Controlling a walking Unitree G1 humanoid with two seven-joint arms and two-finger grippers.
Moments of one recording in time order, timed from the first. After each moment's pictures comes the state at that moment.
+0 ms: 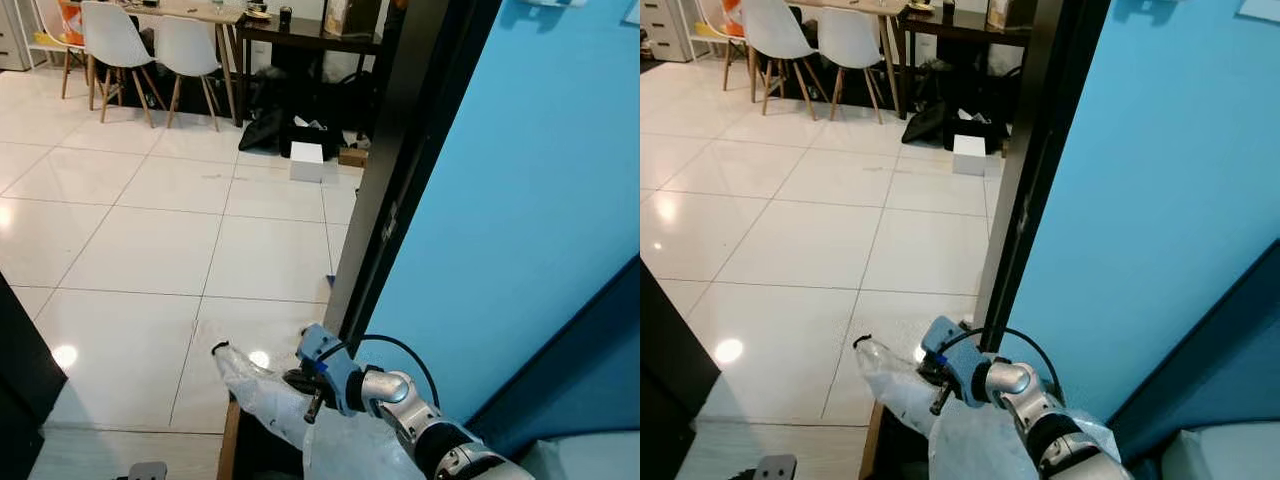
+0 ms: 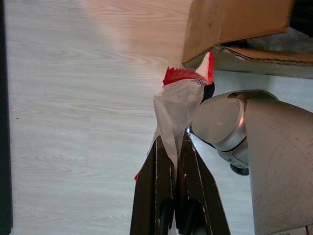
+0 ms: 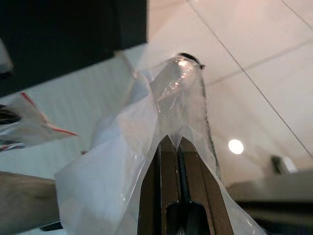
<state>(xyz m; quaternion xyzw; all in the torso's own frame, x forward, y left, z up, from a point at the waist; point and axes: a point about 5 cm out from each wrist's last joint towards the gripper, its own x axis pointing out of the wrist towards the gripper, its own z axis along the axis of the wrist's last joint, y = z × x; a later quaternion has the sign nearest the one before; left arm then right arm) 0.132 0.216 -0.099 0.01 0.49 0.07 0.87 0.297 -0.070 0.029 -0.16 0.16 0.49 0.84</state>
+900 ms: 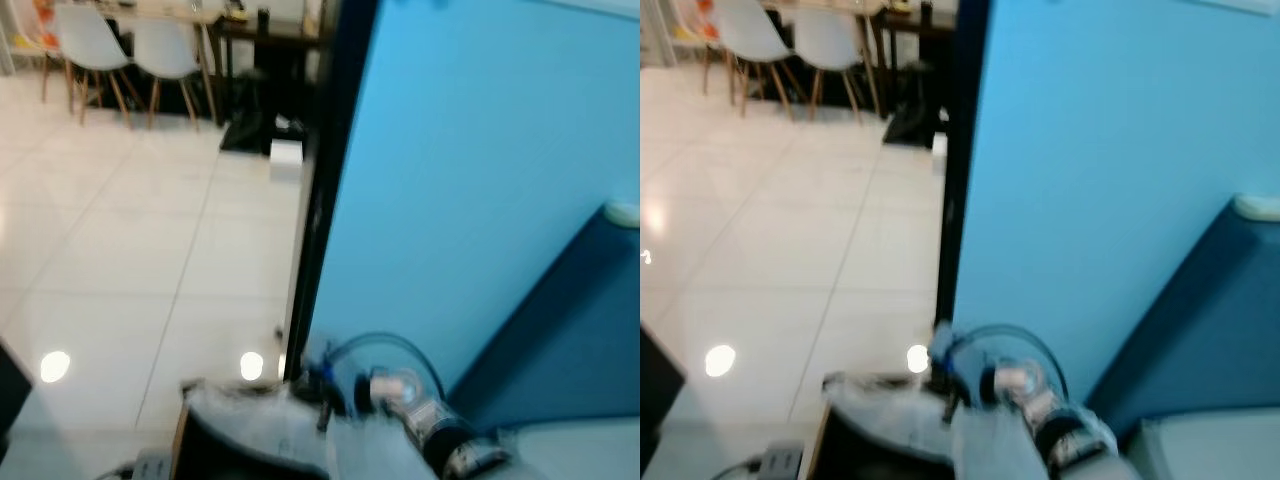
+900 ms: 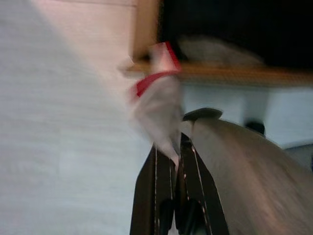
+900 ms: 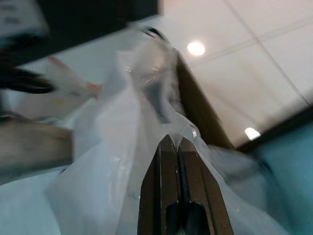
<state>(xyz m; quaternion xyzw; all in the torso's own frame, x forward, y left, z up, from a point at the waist) 0.139 0.211 -0.097 0.01 0.48 0.07 0.87 0.292 -0.086 0.021 -0.16 0.21 0.52 0.81</state>
